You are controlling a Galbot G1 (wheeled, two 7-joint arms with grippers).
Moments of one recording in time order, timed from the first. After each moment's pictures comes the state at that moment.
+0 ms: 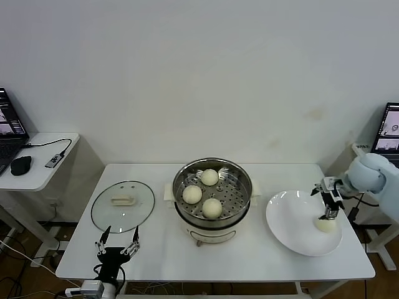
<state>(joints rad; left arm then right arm) 1.65 -1.26 -0.51 -2.01 -0.22 -0.03 -0.18 -0.05 0.45 -0.69 1.37 -0.16 -0.16 -1.09</state>
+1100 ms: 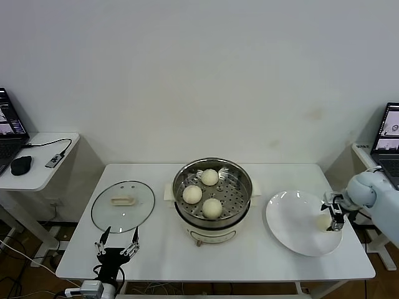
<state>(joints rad) 1.65 -1.26 -0.51 -2.01 -0.22 -0.03 -0.17 -0.25 0.57 -0.50 1.14 -0.32 -0.12 -1.08</state>
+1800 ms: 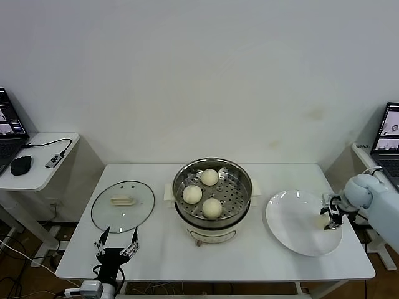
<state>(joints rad) 1.65 -1.26 -0.51 -2.01 -0.22 -0.03 -0.17 -0.25 0.58 -0.49 1.12 -0.32 -0.12 -1.08</state>
